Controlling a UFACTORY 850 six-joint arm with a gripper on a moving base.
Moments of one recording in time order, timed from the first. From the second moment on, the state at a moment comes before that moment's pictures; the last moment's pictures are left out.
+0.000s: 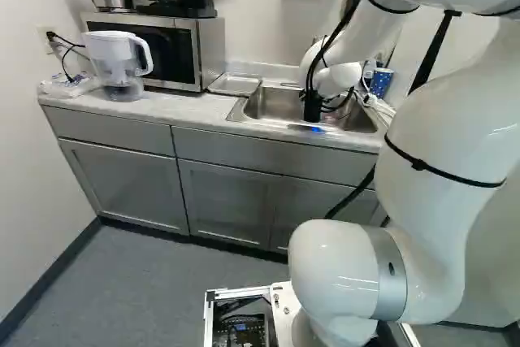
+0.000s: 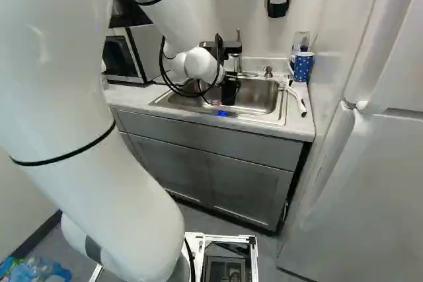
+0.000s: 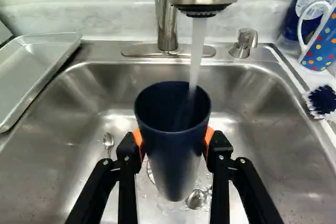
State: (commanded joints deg) arm -14.4 -4.3 -45.3 0.0 16.4 0.0
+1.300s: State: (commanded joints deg) arm -15.0 -9.1 -47.6 0.0 25.0 0.0
